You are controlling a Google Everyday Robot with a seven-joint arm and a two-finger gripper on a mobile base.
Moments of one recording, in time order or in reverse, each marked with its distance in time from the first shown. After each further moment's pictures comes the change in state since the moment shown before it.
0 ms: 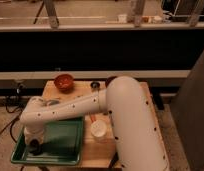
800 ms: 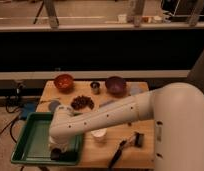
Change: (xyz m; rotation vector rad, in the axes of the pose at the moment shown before) arm -0.077 0.097 -0.048 -0.015 0.053 0.200
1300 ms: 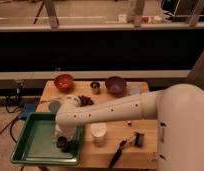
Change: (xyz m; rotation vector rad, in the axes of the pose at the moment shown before) arm 0.049 0.034 -0.021 -0.009 0.055 0.065
